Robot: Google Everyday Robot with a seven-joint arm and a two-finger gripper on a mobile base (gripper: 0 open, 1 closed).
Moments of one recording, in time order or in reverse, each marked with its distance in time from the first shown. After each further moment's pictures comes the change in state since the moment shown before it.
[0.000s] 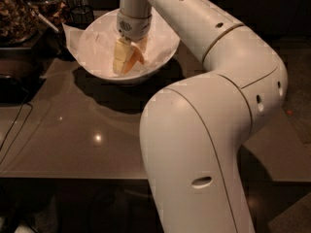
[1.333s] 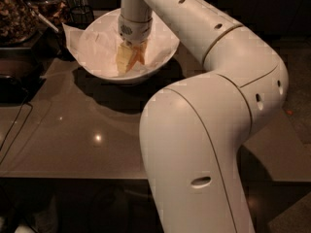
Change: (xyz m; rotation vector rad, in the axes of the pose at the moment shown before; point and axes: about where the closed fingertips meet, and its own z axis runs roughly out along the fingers) arm 0.005 -0.006 0.009 0.009 0.008 0.017
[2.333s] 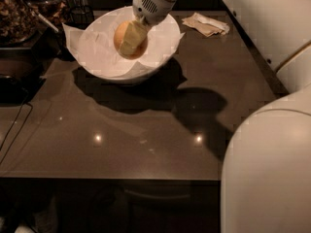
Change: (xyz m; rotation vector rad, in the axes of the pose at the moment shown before) arm 0.016 0.052 -0.102 -0.054 -0.343 -0.208
